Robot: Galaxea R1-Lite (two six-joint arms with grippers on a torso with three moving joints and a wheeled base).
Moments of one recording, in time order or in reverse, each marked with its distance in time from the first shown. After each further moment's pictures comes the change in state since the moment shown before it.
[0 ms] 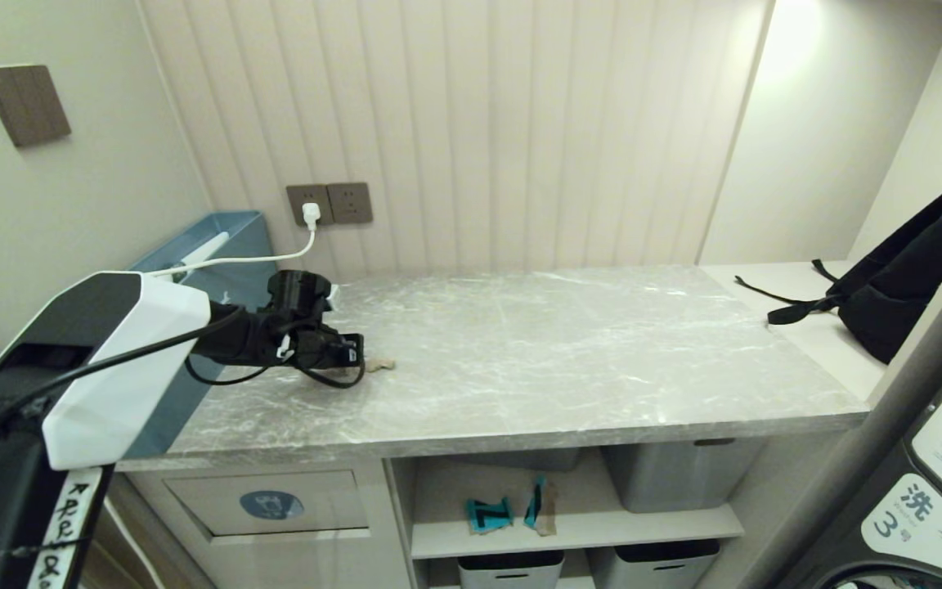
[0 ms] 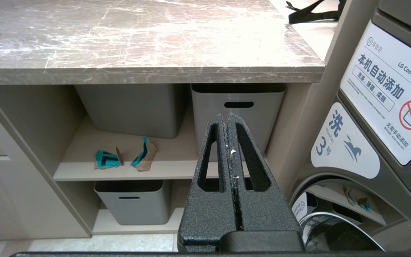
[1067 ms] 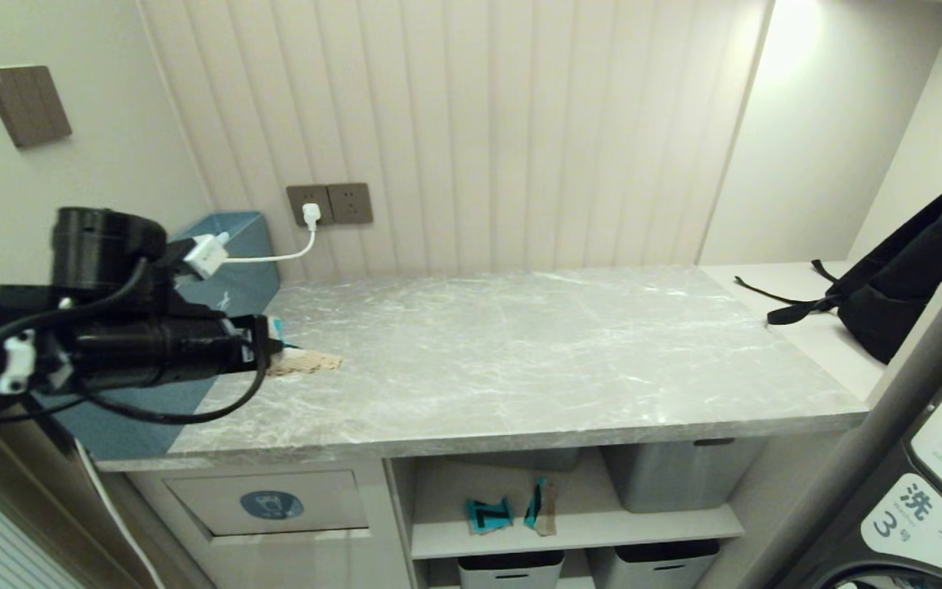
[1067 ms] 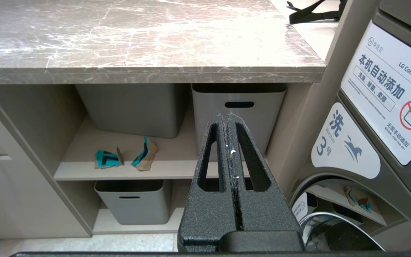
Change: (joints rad) left arm 0.005 -0.847 0.745 -0.029 -0.055 -0.066; right arm 0.000 0.000 0.000 0.001 0.002 -0.001
